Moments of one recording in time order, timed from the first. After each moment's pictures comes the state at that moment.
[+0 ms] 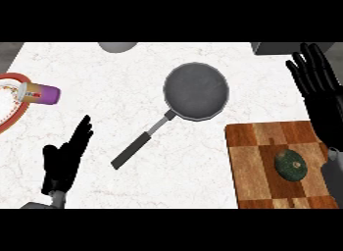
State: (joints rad) left arm -0.01 0.31 -0.24 -1.44 0.18 0.22 0.08; right arm -0.28 -0.40 0.07 -1.67 -0.37 -0.03 -0.03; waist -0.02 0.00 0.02
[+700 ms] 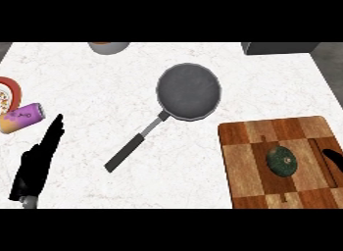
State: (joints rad) left arm 0.04 0.44 -0.19 -1.50 0.08 0.25 0.08; right arm 0.14 -0.39 -0.22 -1.54 -0.19 -0.55 0.12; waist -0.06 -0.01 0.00
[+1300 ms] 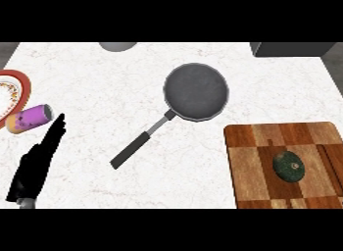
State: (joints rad) left arm 0.05 0.45 -0.20 -1.56 0.06 0.22 0.11; right arm 0.45 -0.70 -0.13 -1.91 -0.01 -0.41 0.57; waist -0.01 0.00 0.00
